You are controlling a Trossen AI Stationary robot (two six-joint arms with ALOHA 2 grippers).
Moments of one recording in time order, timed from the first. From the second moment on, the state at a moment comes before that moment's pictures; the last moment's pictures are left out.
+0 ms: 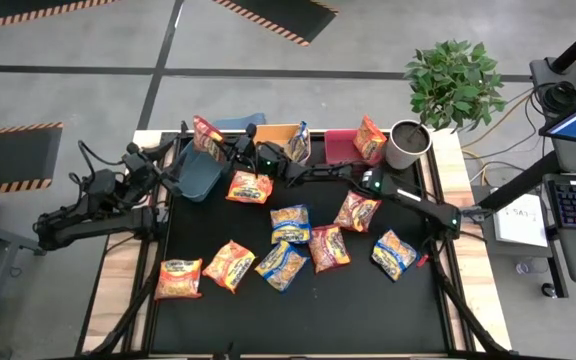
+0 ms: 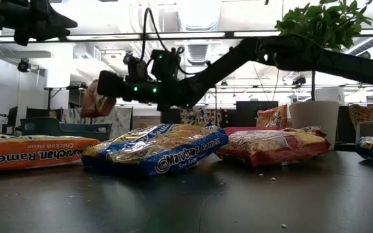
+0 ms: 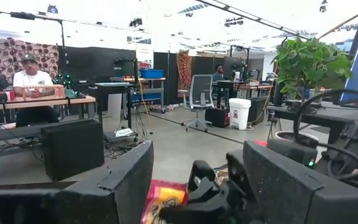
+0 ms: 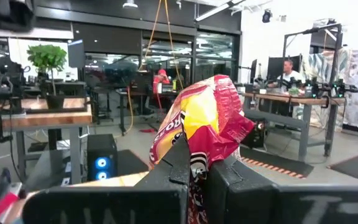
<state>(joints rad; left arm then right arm) 0.19 0.06 0.40 -0.14 -0.62 0.10 -0.29 2.73 2.22 0.80 0.12 -0.08</state>
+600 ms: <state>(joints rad) 0.19 0.06 0.40 -0.13 -0.62 0.10 -0.29 2.80 2.26 0.74 0.14 -0.09</state>
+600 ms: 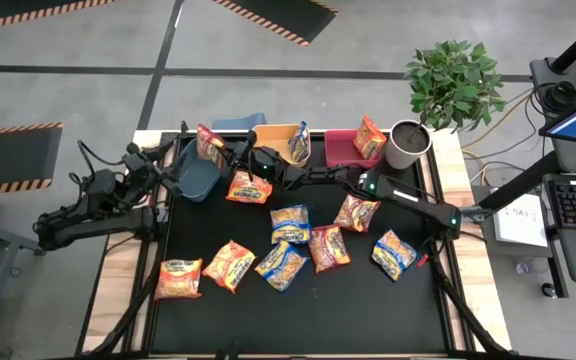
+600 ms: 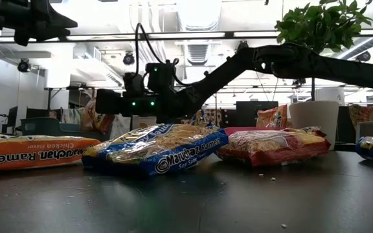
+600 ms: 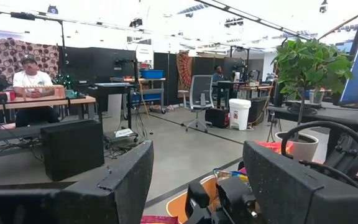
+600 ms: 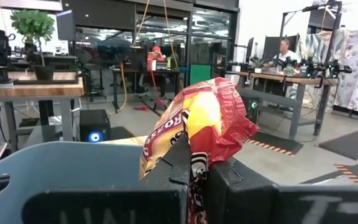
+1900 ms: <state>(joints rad) 0.19 0.06 0.40 -0.14 -0.63 0.10 -0.30 2.80 2.26 0.79 0.19 0.03</state>
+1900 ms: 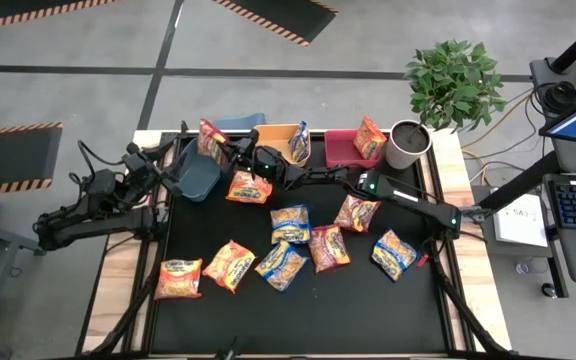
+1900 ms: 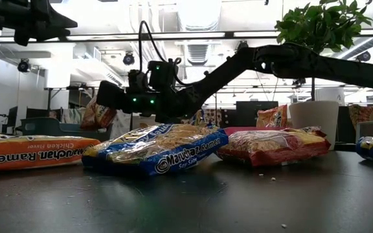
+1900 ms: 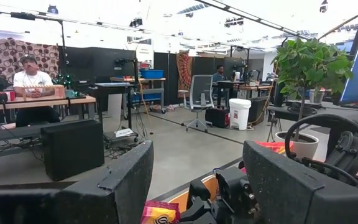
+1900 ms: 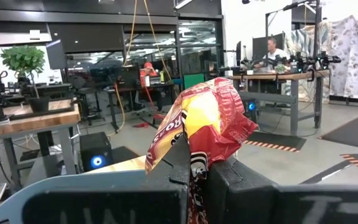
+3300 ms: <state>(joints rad) 0.19 0.06 0.40 -0.17 -0.63 0.10 -0.30 2.79 2.26 0.74 0.20 0.01</state>
